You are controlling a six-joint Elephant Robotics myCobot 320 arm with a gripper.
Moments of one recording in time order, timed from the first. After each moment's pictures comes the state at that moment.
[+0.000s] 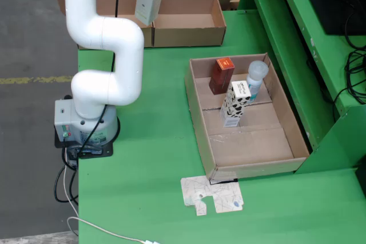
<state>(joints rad) 1.36 -0.35 -0.02 -0.63 1.36 0.58</state>
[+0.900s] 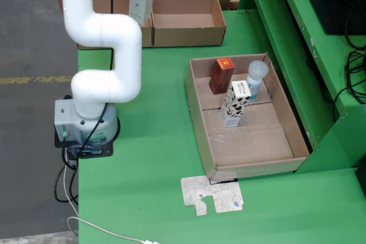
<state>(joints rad) 1.46 -0.39 -0.02 -0.63 1.34 0.53</state>
